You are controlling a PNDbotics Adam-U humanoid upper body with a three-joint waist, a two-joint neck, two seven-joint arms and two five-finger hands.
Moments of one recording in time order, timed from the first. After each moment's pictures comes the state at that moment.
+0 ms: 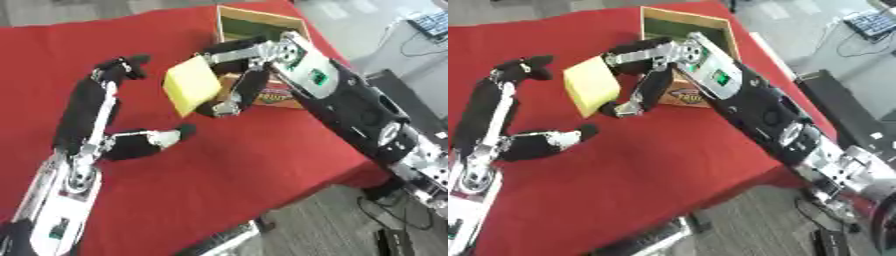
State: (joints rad) left arm -0.78 -0.11 -0.52 -1.30 -0.79 -0.13 0.15; right arm -0.43 -0.74 0.14 -1.73 -0.16 -0.26 0.84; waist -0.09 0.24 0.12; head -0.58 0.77
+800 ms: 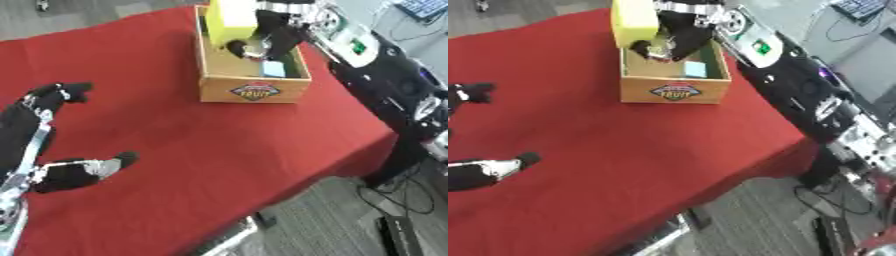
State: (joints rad) left arm -0.70 0.14 -0.54 -1.53 -0.78 -0.06 -0.02; right arm -0.31 -0.95 -0.07 -1.62 -0.36 -0.25 0.64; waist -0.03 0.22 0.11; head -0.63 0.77
